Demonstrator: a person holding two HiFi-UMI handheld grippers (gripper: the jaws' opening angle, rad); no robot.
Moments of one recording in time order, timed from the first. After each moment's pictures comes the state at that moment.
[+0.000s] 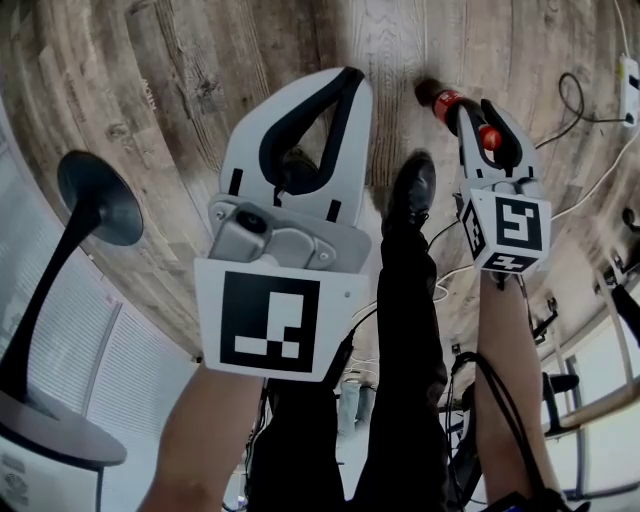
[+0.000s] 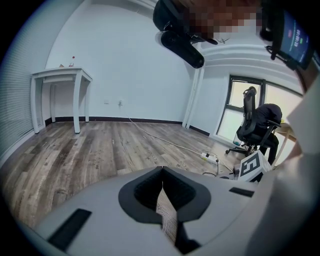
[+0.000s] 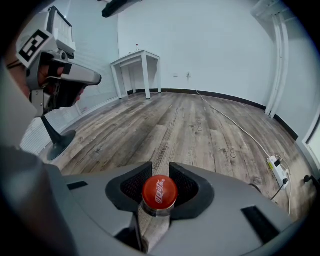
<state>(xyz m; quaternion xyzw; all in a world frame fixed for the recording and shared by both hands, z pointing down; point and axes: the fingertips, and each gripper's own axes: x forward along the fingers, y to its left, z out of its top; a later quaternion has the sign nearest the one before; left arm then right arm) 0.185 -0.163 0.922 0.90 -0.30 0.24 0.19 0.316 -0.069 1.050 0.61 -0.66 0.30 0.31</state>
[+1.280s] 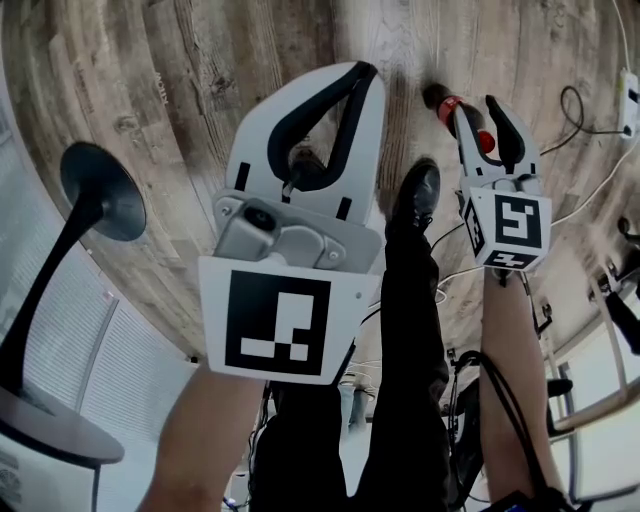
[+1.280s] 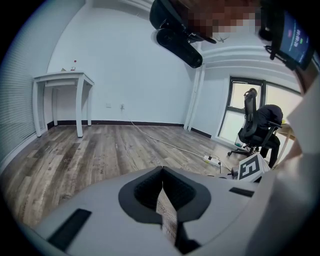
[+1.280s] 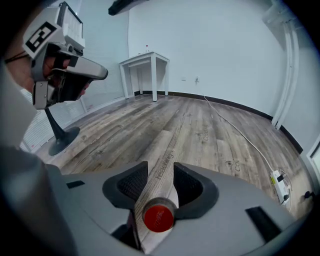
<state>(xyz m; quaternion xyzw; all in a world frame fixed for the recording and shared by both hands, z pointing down) 0.167 -0.179 0.902 0.91 -0.31 0.23 0.17 0.293 -0.095 1.036 0.59 -0.69 0.27 0.32</state>
